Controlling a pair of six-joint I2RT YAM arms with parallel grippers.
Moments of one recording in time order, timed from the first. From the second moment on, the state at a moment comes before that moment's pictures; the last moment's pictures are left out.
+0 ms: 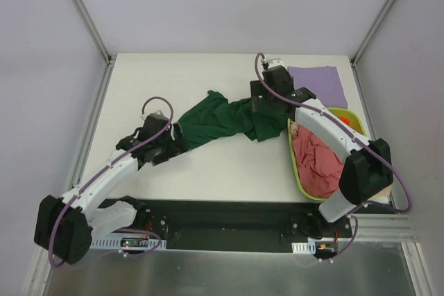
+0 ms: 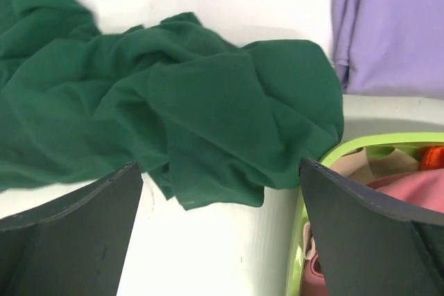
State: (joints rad) left arm -0.42 0.98 0.64 -0.59 -0.01 -0.80; right arm 0.54 1.62 1.38 -0.57 0.32 0.25
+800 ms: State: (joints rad) left arm -0.38 1.64 0.95 -0.50 -0.01 -0.78; right arm 0.66 1.68 0.98 -0.32 0.22 0.24
